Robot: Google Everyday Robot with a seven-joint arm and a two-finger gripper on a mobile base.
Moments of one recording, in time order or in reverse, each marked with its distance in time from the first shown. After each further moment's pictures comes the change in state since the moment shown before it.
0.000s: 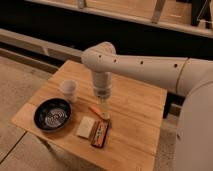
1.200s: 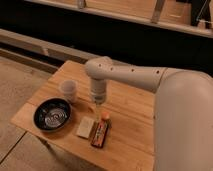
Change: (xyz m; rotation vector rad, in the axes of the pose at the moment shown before) arm -0.038 -0.056 0.071 -0.101 -0.039 -0.140
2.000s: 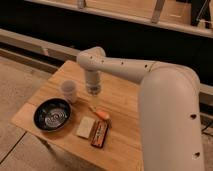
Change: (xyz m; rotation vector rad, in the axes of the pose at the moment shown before) arm -0.012 -0.033 -0.032 0.072 0.048 -0.064
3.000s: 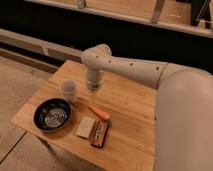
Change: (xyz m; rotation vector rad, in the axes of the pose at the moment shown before) arm -0.011 -0.026 -0.029 0.262 -0.158 -0.136
